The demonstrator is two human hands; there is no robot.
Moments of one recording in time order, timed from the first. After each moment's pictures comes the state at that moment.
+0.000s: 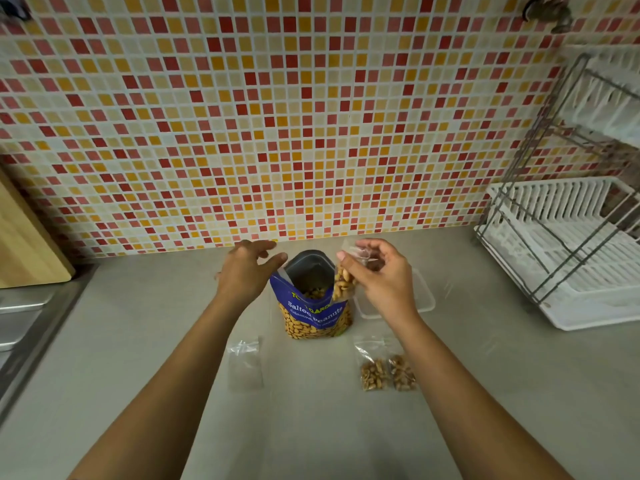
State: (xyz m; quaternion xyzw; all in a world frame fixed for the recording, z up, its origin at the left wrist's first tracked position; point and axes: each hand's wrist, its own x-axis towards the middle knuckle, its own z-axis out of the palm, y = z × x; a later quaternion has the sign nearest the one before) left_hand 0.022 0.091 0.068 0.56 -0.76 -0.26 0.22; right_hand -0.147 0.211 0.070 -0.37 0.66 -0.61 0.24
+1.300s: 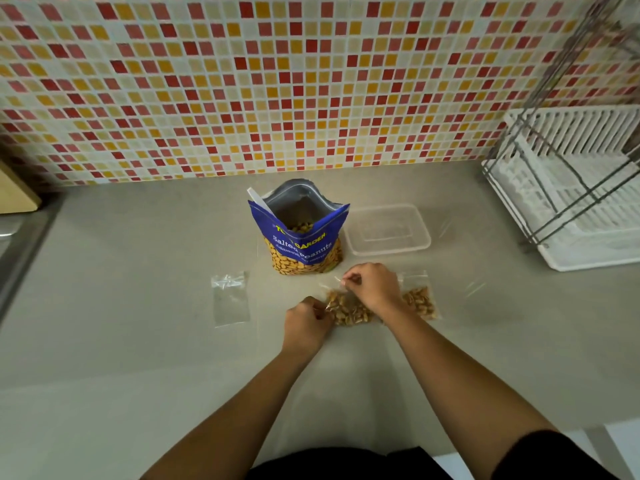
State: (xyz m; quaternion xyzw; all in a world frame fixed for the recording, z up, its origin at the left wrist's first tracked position) left_hand -0.020 0.229 -0.081 0.58 -0.68 -0.44 0.13; right_hand -0.179 0.230 -0.085 -0.51 0.82 -0.15 0.20
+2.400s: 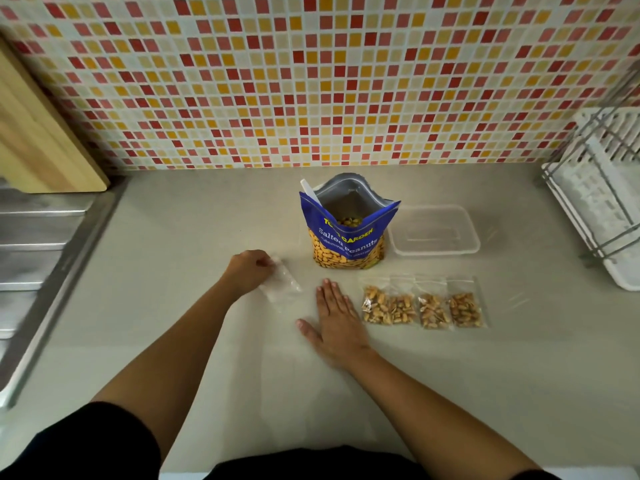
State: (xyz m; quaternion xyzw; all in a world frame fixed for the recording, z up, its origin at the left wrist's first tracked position) left_hand 0.105 0.098 -0.068 0.61 -0.69 -0.38 0.09; right_hand -0.046 0.248 -0.117 -0.66 0.71 -0.08 0.23
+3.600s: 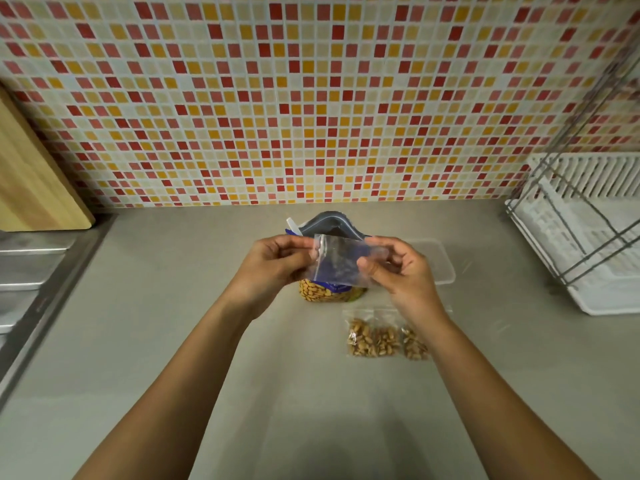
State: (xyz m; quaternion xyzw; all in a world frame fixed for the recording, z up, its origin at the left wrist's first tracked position) left_hand 0.042 0.154 0.067 0.40 -0.55 -0.67 0.31; right_hand -0.136 0.241 0.048 -0.40 0.57 -0.60 0.38
